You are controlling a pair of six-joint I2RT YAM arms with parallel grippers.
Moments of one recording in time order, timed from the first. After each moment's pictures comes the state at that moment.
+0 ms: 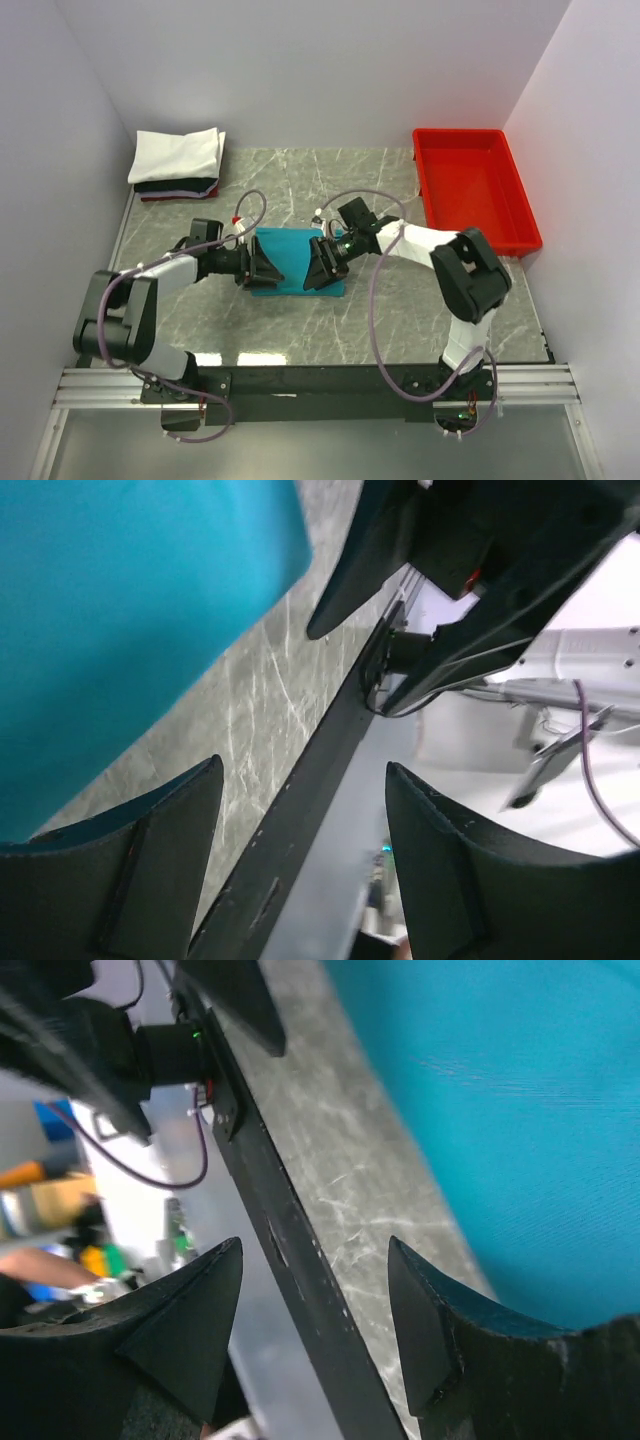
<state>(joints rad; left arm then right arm) -0.16 1.45 0.65 -0.11 1.09 -0.48 0.58 1.80 1.13 -0.35 -0.94 0.32</state>
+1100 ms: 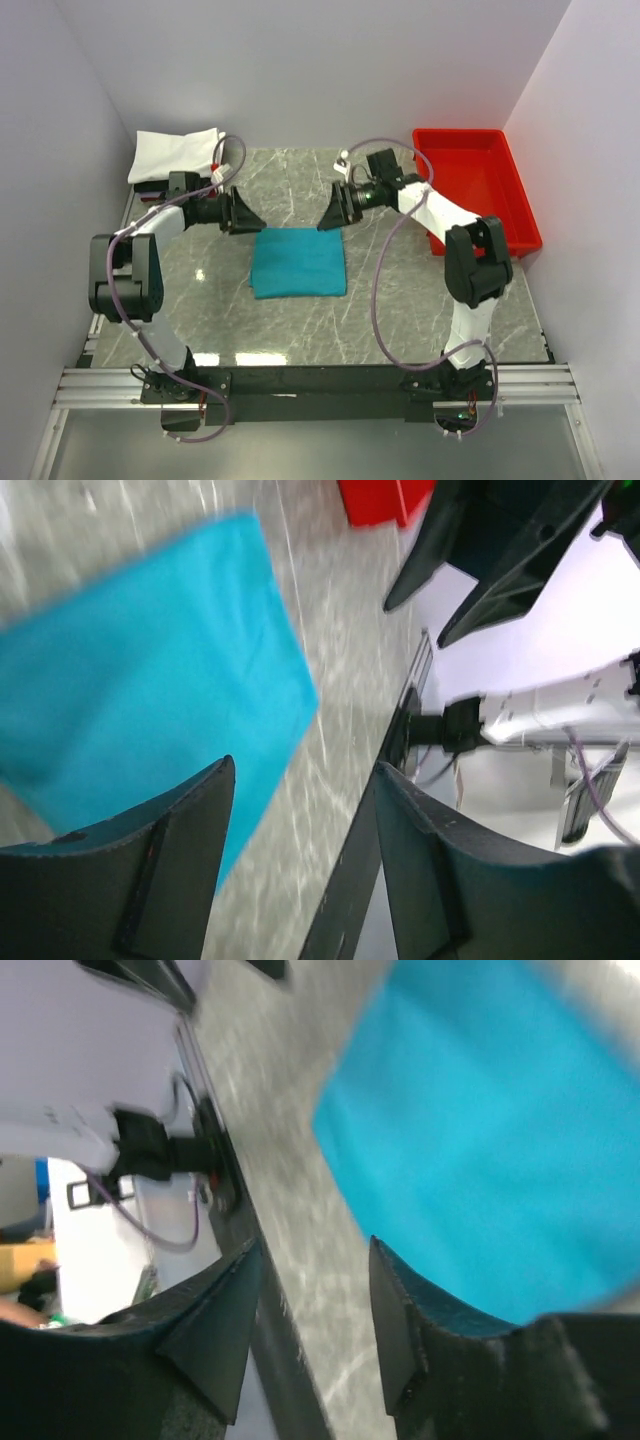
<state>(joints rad) 0.02 1.74 1.09 -0.27 1.19 -0.25 0.36 1.90 1.43 -0.46 -1.00 0.21</state>
